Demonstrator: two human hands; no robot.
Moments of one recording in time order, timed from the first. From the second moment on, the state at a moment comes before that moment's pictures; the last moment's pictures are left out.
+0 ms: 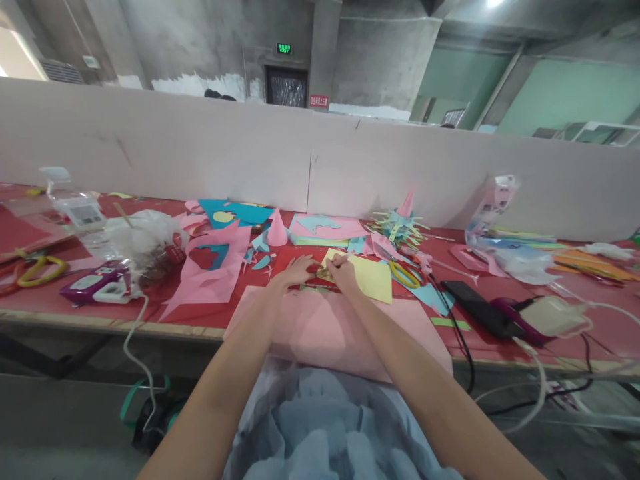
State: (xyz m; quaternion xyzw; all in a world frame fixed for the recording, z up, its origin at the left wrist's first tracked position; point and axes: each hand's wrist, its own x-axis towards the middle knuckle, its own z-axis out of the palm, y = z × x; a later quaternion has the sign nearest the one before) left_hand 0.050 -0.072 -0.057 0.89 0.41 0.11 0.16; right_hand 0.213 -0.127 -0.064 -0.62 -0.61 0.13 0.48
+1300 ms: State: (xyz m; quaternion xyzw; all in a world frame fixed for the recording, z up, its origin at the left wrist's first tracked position) left_hand 0.049 -0.076 -0.054 0.90 0.40 0.10 0.16; right_hand 0.215 -0.135 -0.054 -0.61 -0.58 0.24 0.49
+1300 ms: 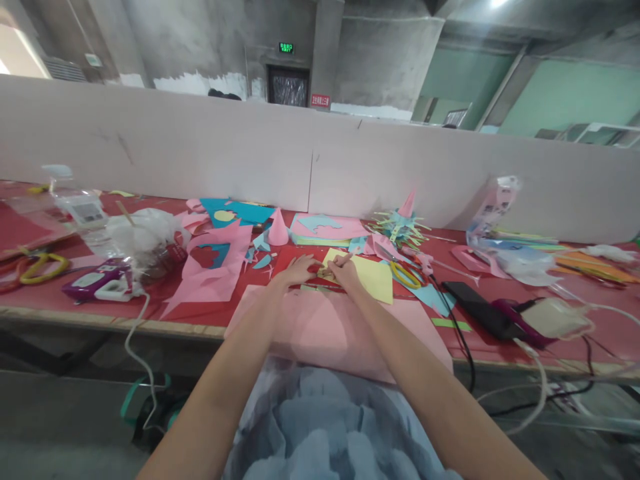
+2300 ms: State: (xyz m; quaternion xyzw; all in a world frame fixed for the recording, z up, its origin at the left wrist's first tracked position) left_hand 0.049 -0.076 -0.053 0.89 0.41 0.08 0.16; right_hand 0.213 -0.135 -0.055 -0.64 -0.54 0.19 0.51
